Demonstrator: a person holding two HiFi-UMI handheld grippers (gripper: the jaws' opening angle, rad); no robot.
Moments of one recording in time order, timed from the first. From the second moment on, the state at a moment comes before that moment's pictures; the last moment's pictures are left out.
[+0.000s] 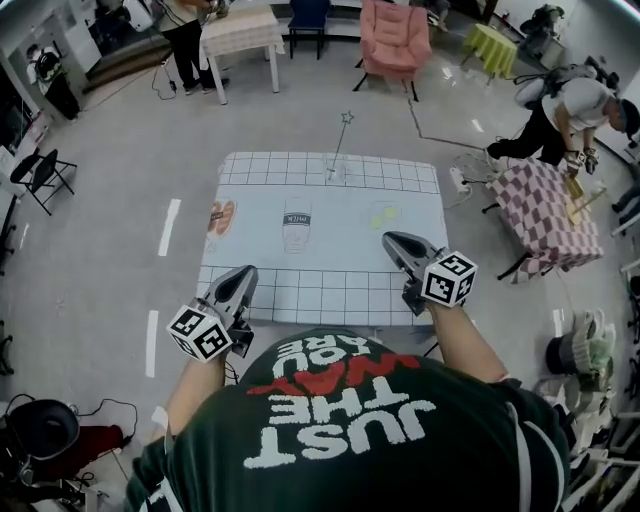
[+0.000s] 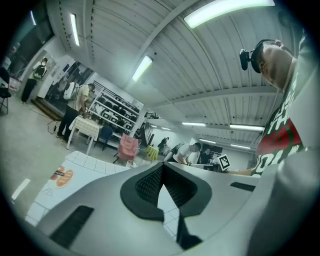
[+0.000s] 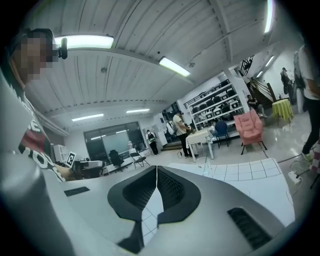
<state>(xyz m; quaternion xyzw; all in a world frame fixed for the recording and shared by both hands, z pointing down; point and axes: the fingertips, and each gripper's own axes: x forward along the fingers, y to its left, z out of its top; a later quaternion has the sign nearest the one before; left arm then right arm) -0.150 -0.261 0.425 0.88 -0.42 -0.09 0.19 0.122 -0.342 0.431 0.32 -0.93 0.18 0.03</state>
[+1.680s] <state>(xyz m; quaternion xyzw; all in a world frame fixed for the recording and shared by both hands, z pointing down) -0.097 -0.613 0.576 0.91 -0.35 0.01 0.23 0.071 -0.737 0.550 0.35 -0.90 0.24 0.09</state>
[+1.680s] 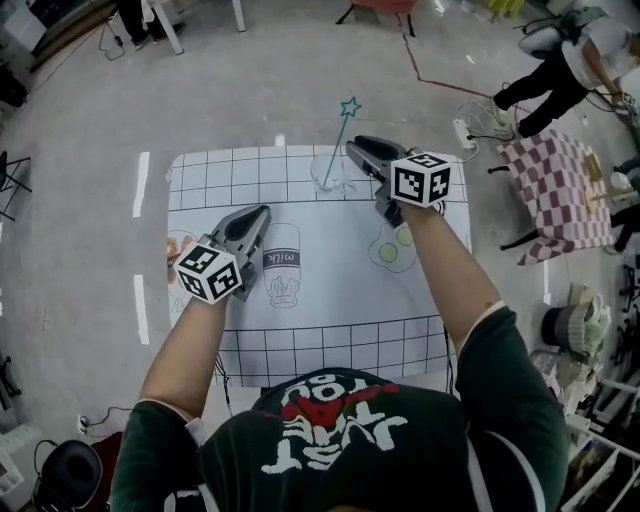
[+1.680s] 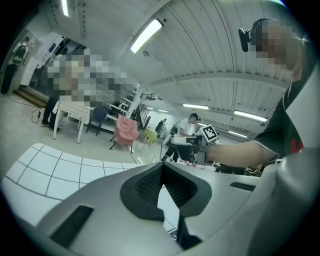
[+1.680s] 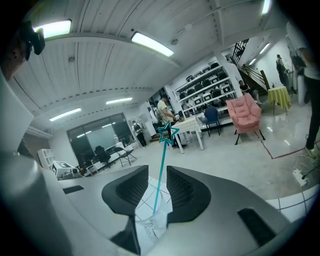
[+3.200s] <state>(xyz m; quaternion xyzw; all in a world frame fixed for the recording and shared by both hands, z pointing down) -0.094 -0.614 0.570 0.91 -0.34 -0.01 0.23 0.044 -0.748 0.503 0.33 -0.92 0.16 0.09</state>
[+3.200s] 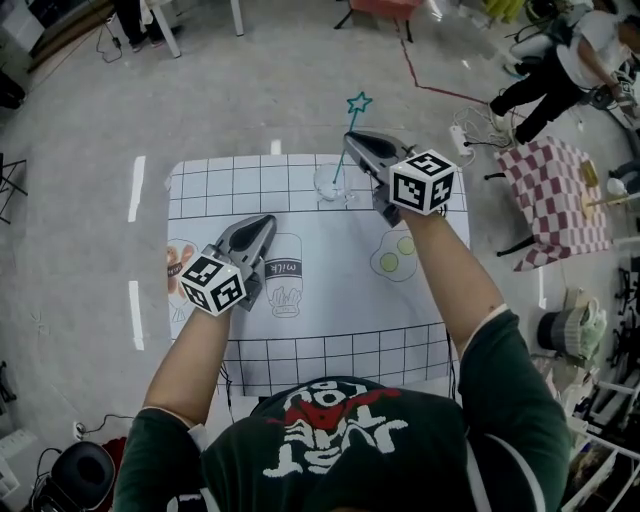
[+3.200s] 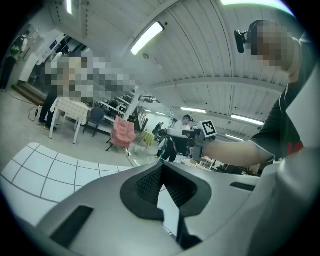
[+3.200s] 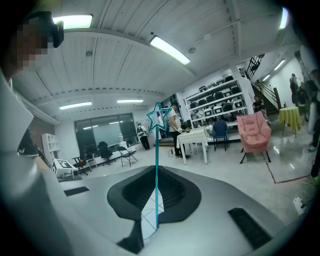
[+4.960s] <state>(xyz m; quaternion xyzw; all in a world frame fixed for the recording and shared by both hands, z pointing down) -0.107 -0.394 0.328 0.93 -0.35 -0.04 0.10 0.111 -0.480 0.210 0.39 -0.92 0.02 0.06</state>
